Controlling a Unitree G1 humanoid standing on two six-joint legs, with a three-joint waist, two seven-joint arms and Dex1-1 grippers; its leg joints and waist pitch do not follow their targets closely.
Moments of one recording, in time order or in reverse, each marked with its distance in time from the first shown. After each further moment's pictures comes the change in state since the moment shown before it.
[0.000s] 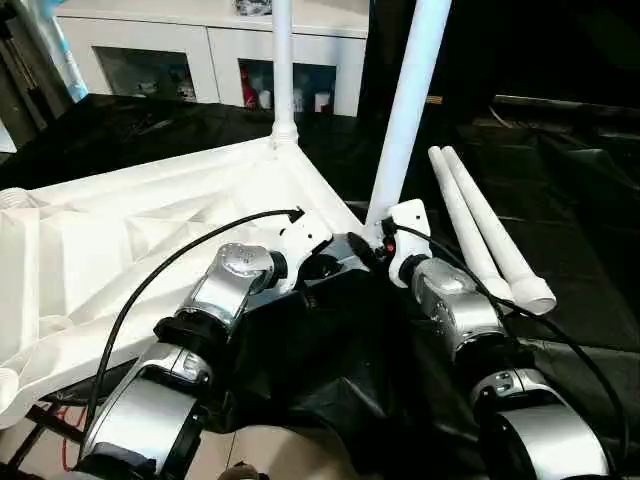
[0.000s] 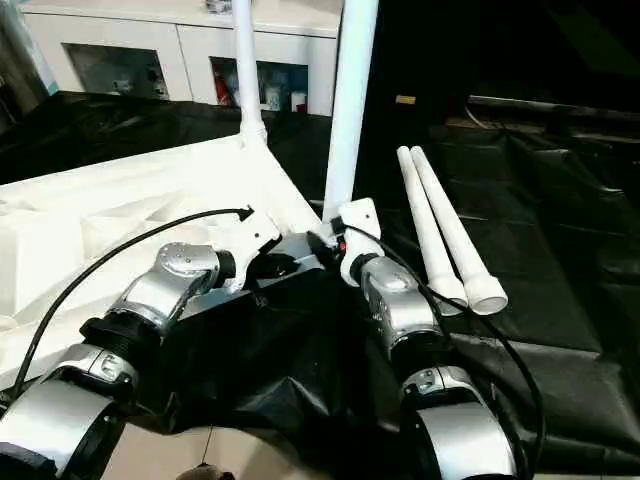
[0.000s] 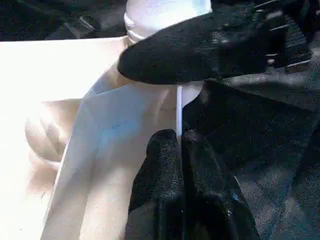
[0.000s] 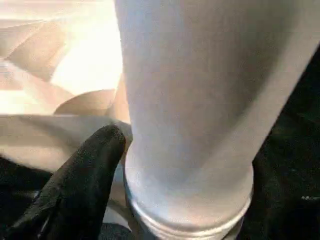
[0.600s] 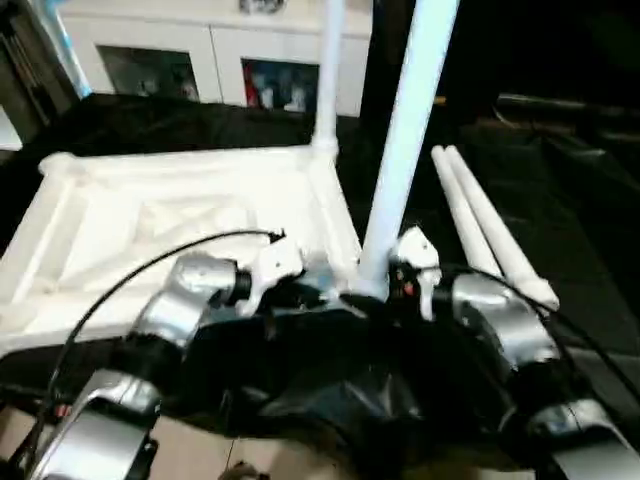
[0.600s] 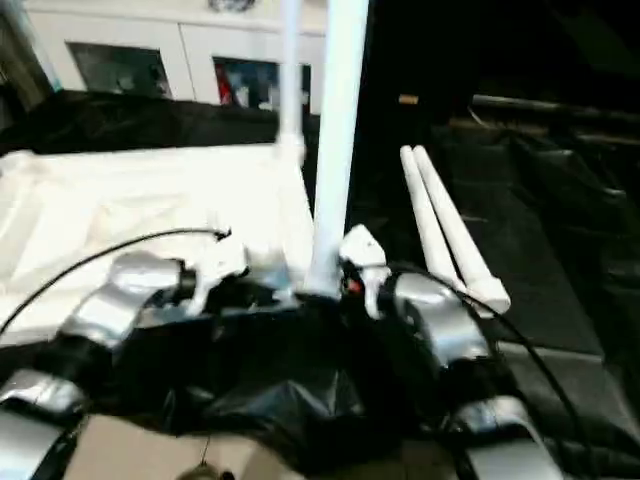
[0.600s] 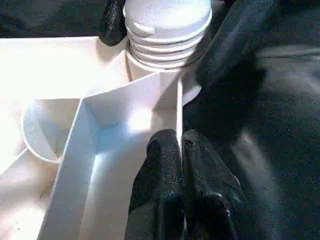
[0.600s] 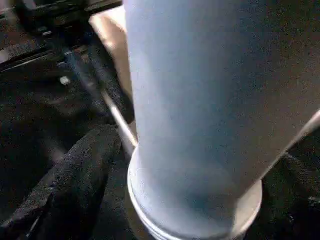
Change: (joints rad) left arm 0.137 0.174 -0.045 -0.199 -0.054 -0.106 -0.366; right arm 0.158 -0.217 0.169 -0.301 0.044 0.056 0.607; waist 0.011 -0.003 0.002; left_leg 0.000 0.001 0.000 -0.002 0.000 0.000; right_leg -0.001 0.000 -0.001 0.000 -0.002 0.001
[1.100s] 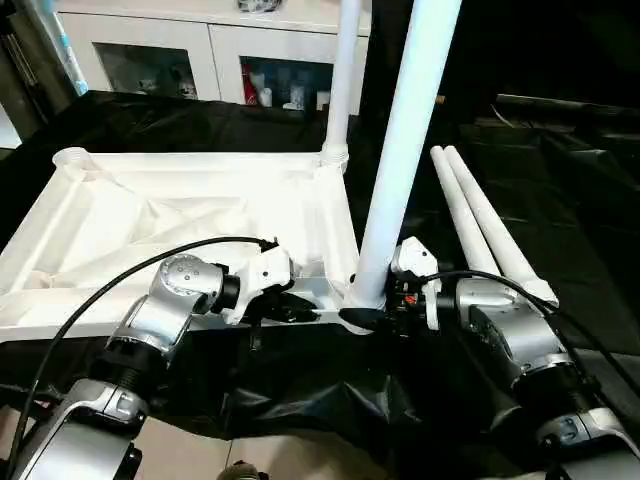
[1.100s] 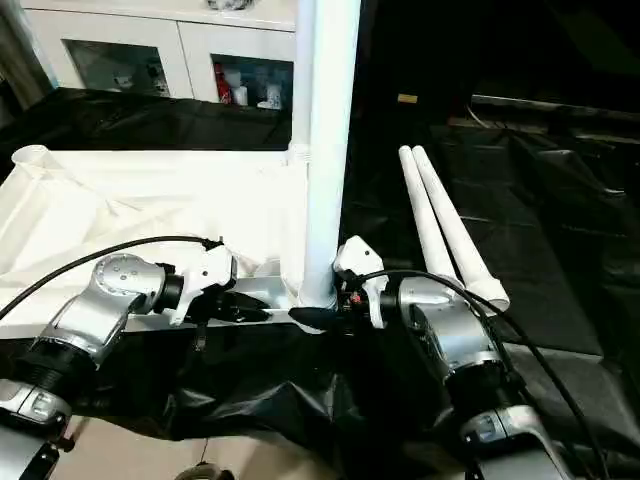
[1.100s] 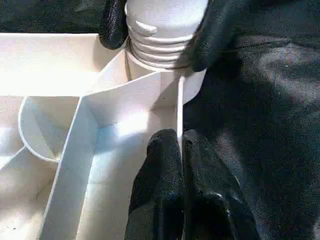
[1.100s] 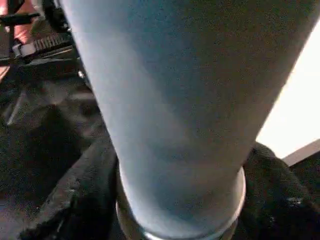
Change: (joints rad) left arm 0.031 0.030 -0.004 -0.048 -0.023 0.012 -0.060; right arm 0.034 -0.010 0.010 -0.074 0.023 0.061 0.037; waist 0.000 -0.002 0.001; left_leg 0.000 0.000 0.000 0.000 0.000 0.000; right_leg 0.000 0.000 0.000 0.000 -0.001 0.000
